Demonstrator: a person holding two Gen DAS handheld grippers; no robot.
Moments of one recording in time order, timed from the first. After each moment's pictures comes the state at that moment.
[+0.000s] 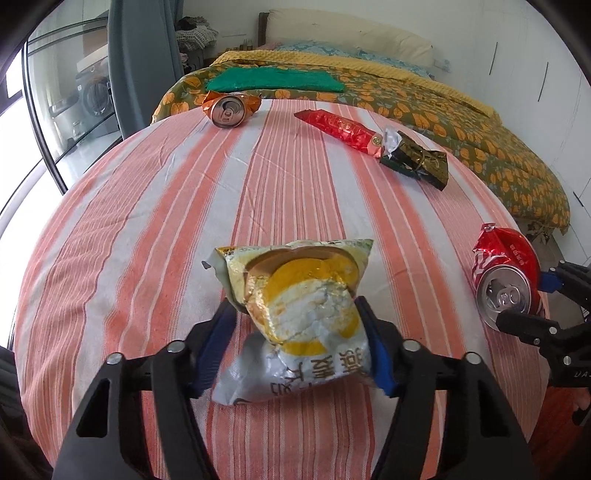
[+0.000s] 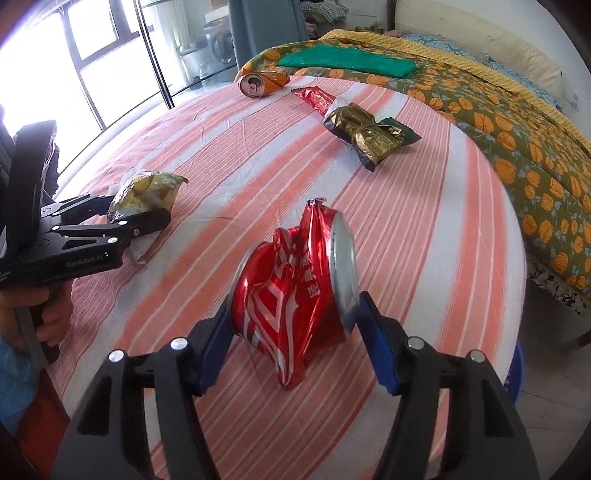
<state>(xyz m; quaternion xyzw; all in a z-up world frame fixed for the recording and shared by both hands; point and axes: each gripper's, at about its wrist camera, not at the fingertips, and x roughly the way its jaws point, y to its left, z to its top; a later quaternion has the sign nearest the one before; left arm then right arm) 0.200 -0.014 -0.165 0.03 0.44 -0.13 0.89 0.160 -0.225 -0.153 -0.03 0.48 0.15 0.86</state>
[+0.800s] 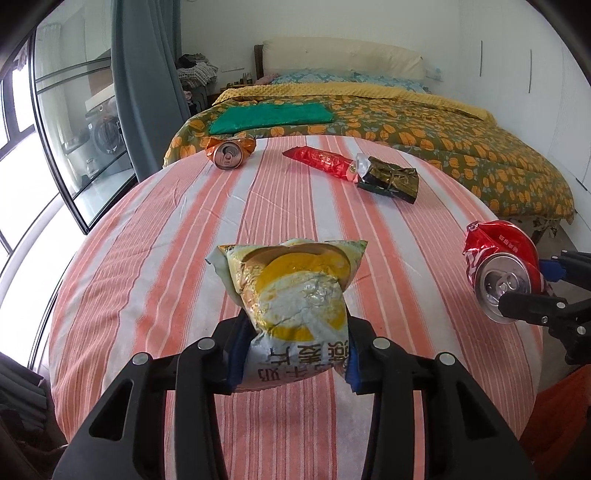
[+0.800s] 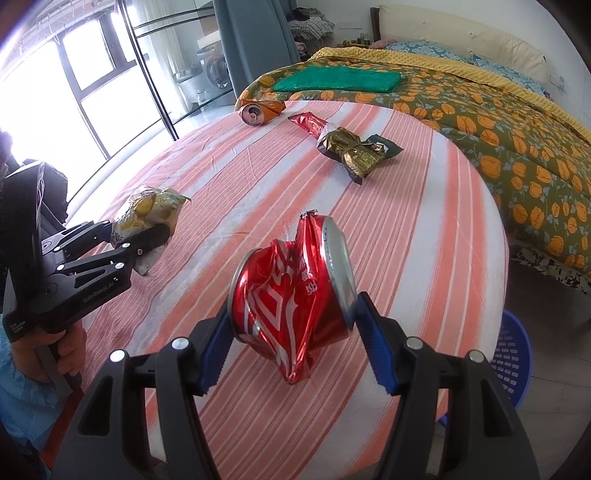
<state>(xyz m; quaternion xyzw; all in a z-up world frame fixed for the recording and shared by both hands) 0.155 -0.031 -0.134 0.08 0.38 -0.11 0.91 0.130 -0.240 -0.126 0.03 0.45 0.16 0.88</state>
